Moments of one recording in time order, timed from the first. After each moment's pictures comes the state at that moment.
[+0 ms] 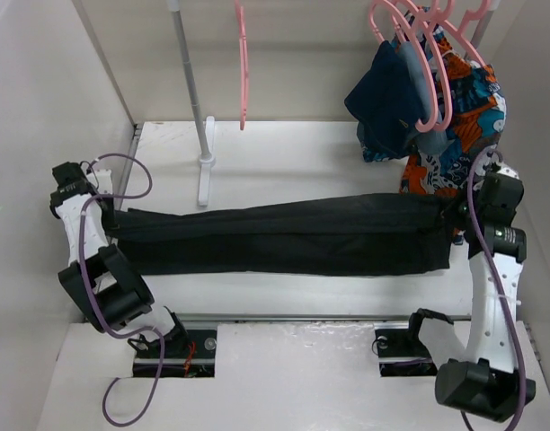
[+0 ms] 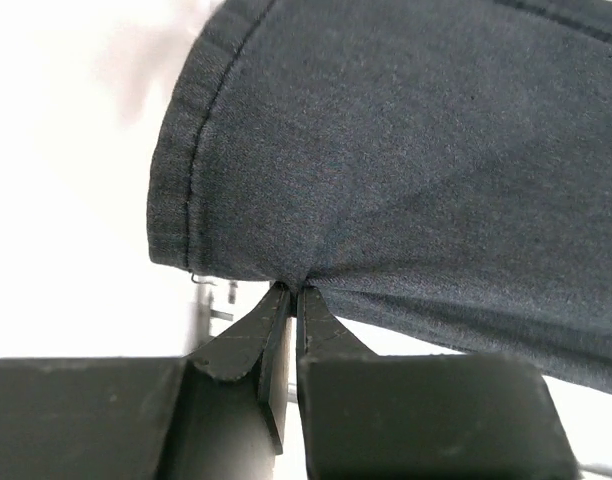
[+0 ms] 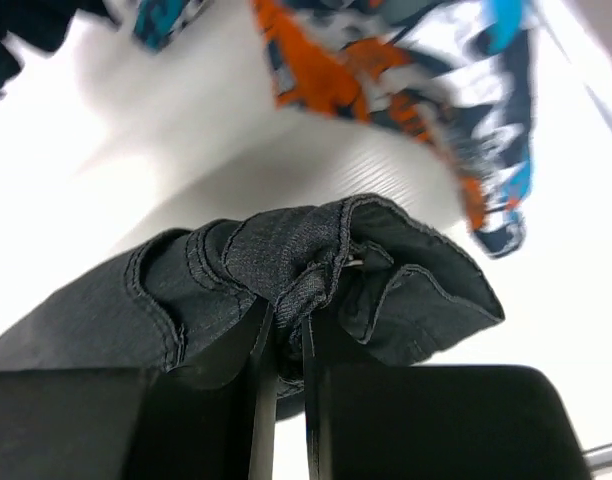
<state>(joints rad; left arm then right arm) 0.58 1.49 1.24 -0.85 0.02 0.43 -0.31 0.92 1.01 -0.74 -0.07 0.36</state>
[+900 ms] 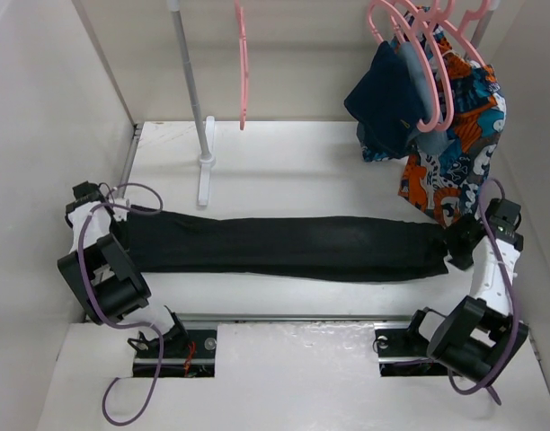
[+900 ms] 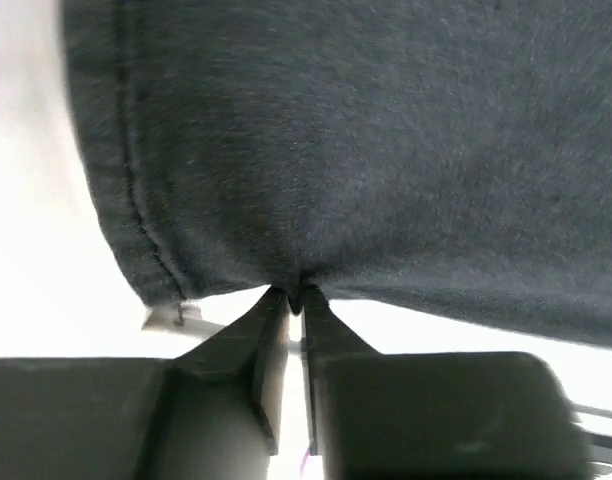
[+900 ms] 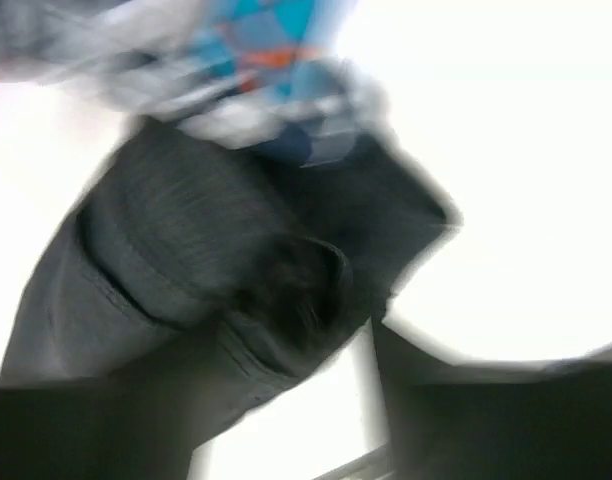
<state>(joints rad) 0.56 1.52 1.08 -0.90 -0.06 0.44 -0.56 1.11 0.81 -0.78 -0.17 0.44</state>
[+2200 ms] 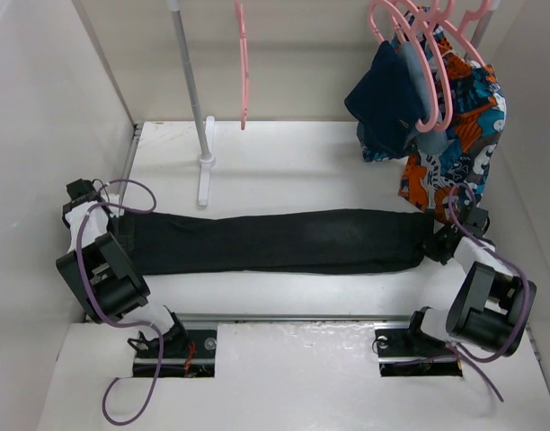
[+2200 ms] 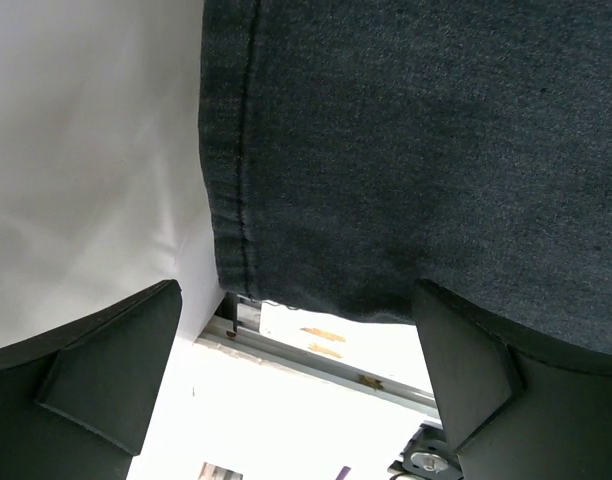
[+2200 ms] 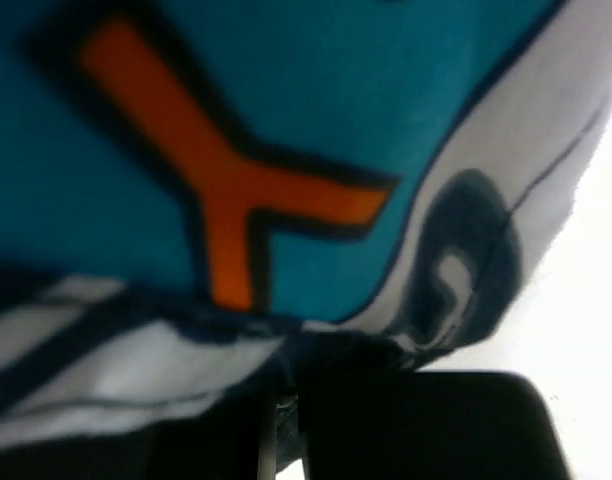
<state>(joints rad) 0.58 1.54 1.06 -0.78 -0.17 0.48 -0.44 1.30 0.58 -0.32 -0.15 0.48</state>
